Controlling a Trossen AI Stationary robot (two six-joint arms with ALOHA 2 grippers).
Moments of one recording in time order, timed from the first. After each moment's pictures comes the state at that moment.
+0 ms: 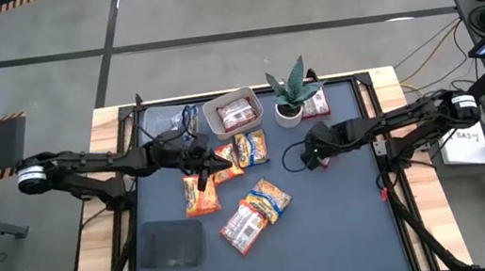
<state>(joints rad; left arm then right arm) 0.20 1.22 0.55 0.39 0.32 -0.32 -0.12 1.35 0.64 -0.55 0.24 0.89</state>
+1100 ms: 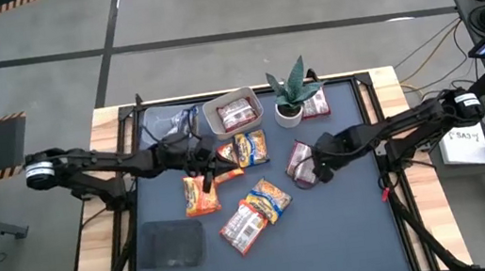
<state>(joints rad) 0.17 1.33 0.55 0.55 0.32 -0.33 0.03 1.30 0.70 -0.89 0.17 0.95</state>
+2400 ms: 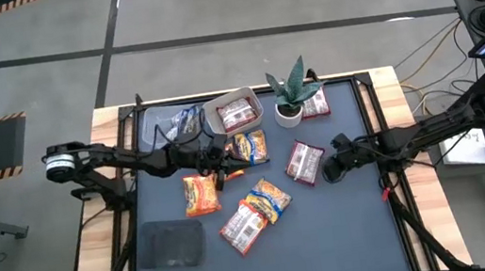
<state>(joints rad) 0.15 1.51 0.63 0.73 0.31 -0.35 0.06 0.85 0.24 -0.30 0.15 1.09</state>
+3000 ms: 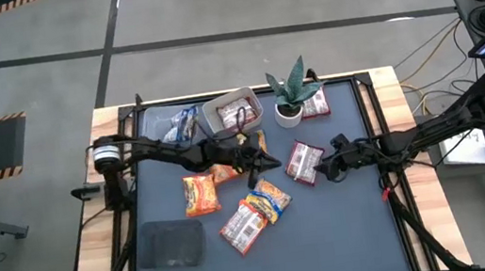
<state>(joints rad) 0.13 1.91 0.98 0.74 0.35 -0.25 0.06 0.85 0.11 0.02 0.22 1.06</state>
